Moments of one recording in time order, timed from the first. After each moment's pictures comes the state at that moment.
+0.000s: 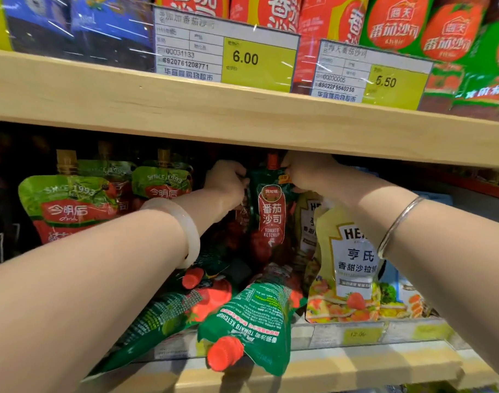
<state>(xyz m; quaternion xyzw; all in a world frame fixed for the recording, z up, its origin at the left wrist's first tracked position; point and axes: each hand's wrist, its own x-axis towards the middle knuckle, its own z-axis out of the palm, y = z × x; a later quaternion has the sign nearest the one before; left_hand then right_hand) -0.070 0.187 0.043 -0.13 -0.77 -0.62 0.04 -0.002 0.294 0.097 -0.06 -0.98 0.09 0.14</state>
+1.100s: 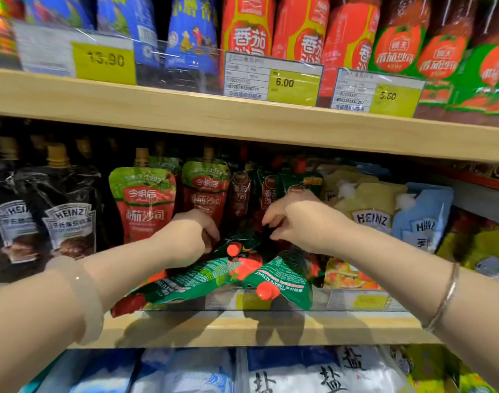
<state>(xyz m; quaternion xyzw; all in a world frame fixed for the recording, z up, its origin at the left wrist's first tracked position) 0.010 0.064 0.009 -0.16 -0.94 -0.31 -0.05 0.064 0.238 0.050 0.08 -0.99 0.05 0.07</state>
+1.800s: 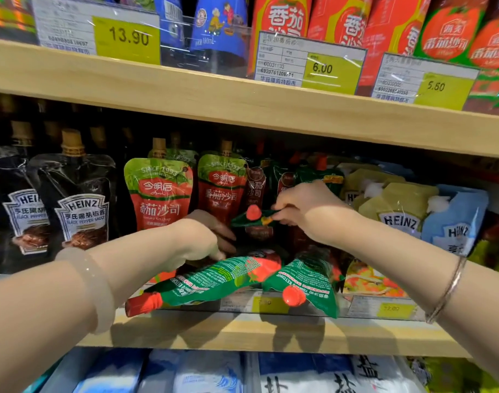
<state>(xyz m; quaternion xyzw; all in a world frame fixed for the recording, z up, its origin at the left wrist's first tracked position) 0.000 0.054 -0.003 -0.13 -0.87 -0.46 -0.14 0.035 0.227 0.047 0.09 -0.99 0.05 0.11</state>
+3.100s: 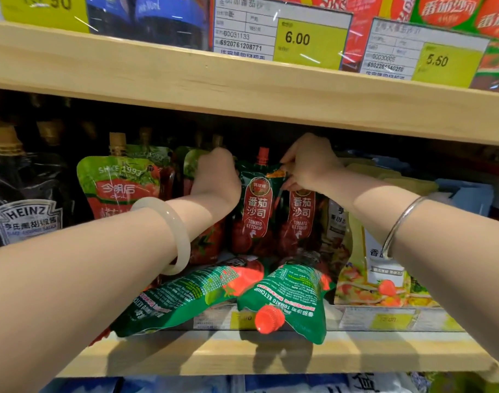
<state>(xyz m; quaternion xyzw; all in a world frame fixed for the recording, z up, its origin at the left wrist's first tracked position) -0.042 0.129 0.036 -0.11 -0.84 -0.49 0.19 -0.018 0.259 0.074 -0.05 -0.94 0.26 0.21</state>
